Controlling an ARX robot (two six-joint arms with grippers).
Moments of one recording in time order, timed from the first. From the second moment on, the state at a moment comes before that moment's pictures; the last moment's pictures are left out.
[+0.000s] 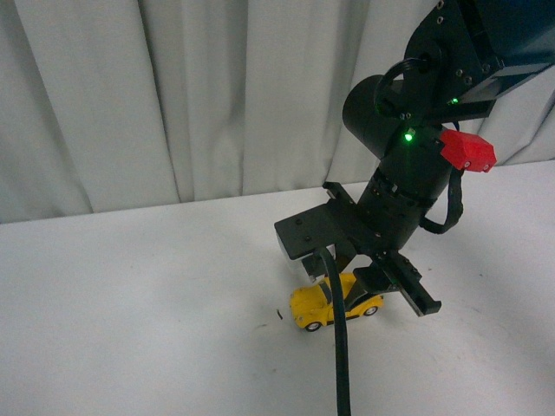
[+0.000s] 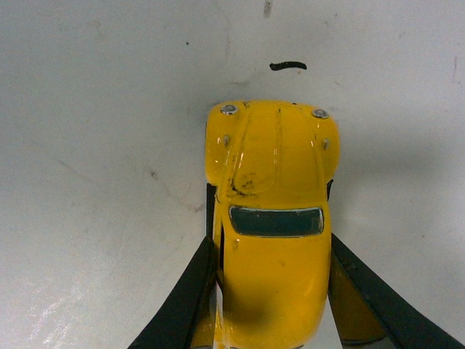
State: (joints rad) left arm 0.00 0.01 0.01 0.00 0.00 0.00; right arm 0.13 2.21 1.43 -0.67 -0.28 -1.55
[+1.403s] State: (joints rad) left arm 0.00 0.01 0.01 0.00 0.00 0.00; right arm -0.23 2.10 1.22 -0.66 -0.36 -1.73
